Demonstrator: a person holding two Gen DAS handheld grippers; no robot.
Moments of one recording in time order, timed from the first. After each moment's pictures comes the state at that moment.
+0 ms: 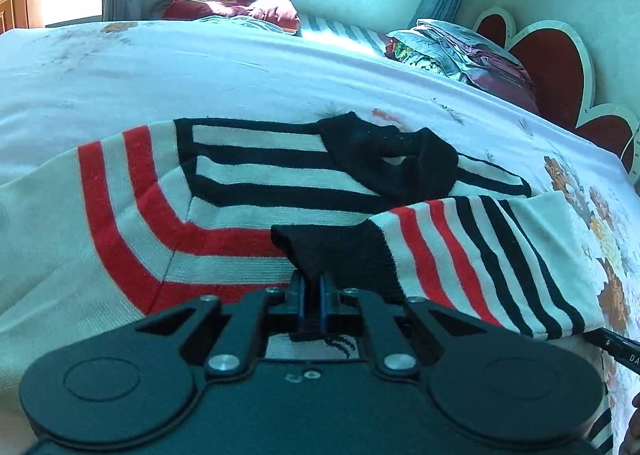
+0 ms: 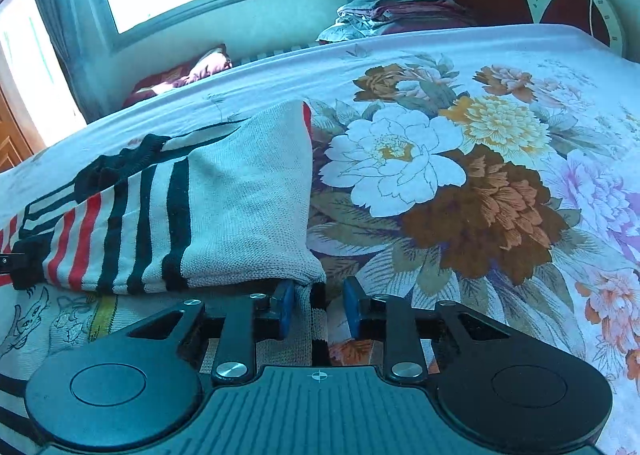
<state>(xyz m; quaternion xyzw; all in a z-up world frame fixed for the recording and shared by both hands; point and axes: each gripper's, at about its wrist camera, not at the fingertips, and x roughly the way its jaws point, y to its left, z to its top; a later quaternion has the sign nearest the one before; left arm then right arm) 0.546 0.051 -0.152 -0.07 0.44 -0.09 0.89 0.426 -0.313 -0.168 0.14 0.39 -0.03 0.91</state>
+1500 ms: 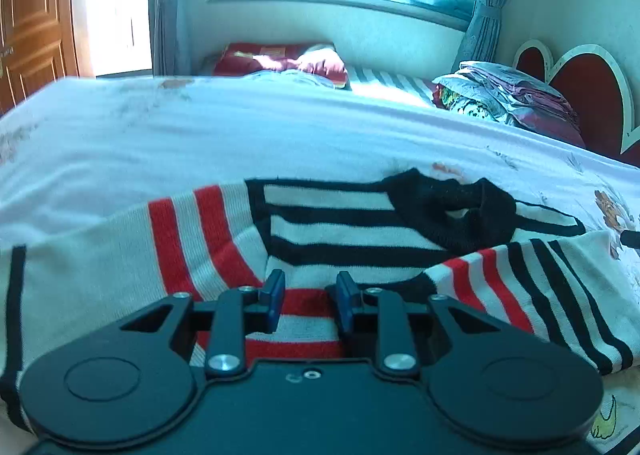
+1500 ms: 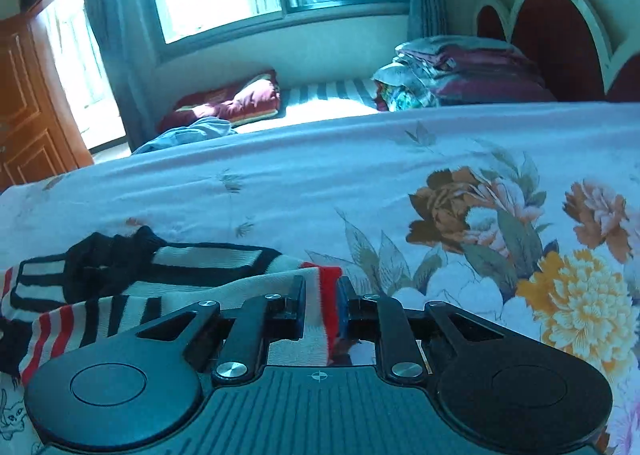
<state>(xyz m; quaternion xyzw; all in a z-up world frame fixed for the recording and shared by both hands) 0.542 0.062 -0.136 -0.02 0.36 -0.01 0.93 0.566 -0.339 -0.145 0.09 0.34 0.06 0.93</state>
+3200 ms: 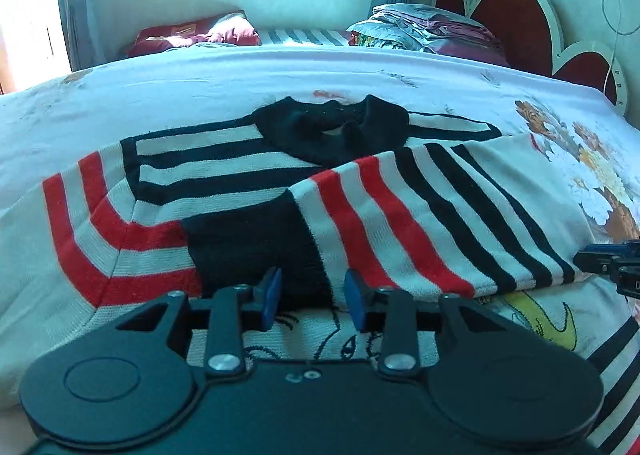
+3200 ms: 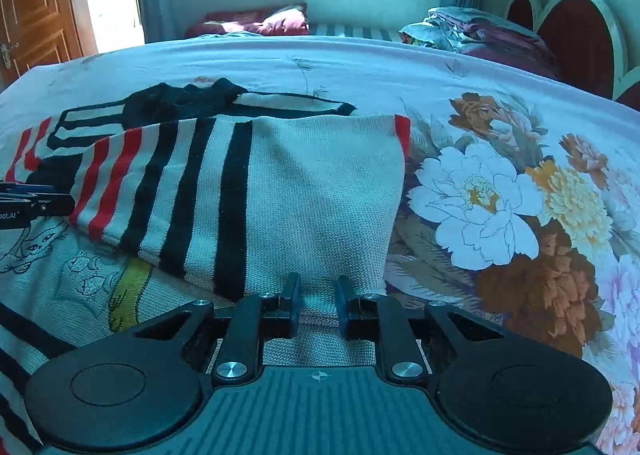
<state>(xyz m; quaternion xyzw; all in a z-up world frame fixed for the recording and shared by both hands) 0.521 0.005 -0.159 0.03 0.41 -0.12 0.90 0.467 -0.267 -0.164 0.00 0.43 0.06 0.90</state>
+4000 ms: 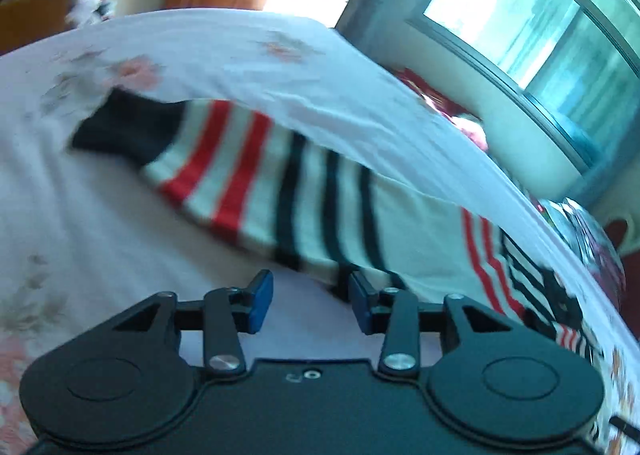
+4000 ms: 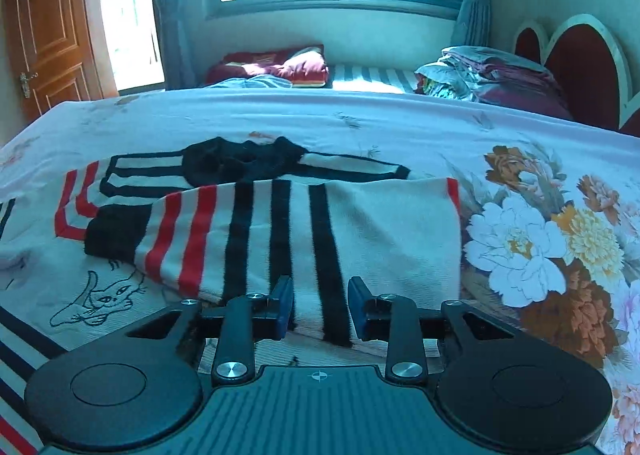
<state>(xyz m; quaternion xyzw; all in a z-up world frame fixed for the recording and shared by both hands) 0.383 0.307 -0.140 -0.30 0.33 0.18 0.88 0.454 -0.206 -0.125 0.02 0.37 0.08 0.92</state>
